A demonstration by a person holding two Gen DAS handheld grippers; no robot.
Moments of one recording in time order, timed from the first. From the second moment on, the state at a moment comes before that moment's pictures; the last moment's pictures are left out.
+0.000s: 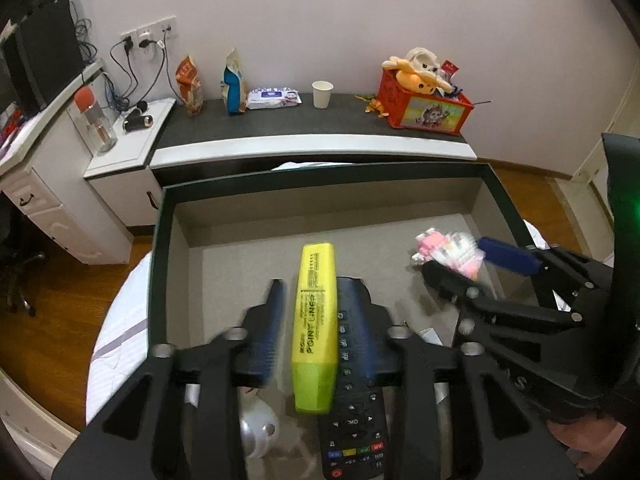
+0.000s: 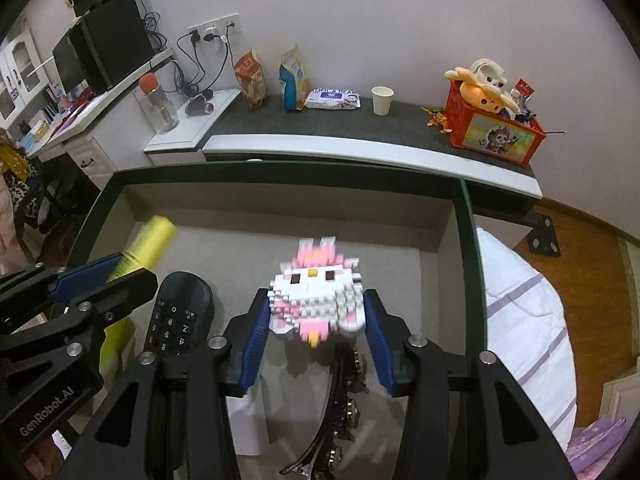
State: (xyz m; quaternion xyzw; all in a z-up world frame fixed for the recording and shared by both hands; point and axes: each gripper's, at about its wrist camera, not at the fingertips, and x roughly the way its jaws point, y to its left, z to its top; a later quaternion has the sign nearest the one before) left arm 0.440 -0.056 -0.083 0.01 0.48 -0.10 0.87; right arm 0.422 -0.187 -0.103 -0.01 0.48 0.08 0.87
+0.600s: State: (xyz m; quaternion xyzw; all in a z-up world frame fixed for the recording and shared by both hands) left arm 0.317 -0.034 0.012 0.03 0.38 -0.09 0.92; right arm 0.309 -0.220 -0.026 0.06 0.39 0.08 0.92
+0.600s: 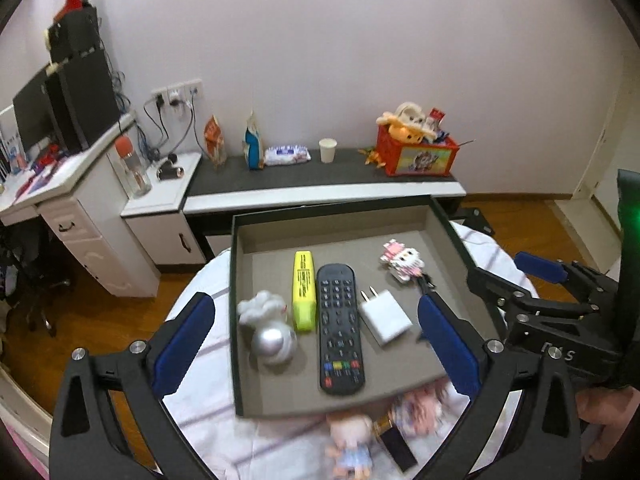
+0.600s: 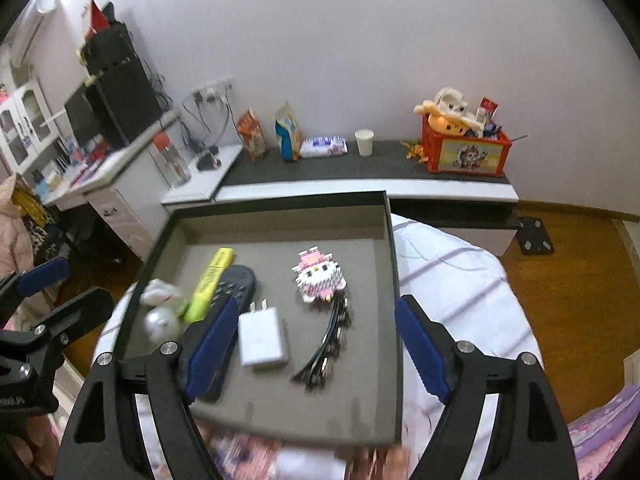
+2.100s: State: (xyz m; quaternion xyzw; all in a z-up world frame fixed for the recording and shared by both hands) left arm 0.112 0.008 -0.035 -0.02 0.41 -0.07 0.91; right arm 0.083 -0.223 -0.043 0.08 0.37 0.06 0.92
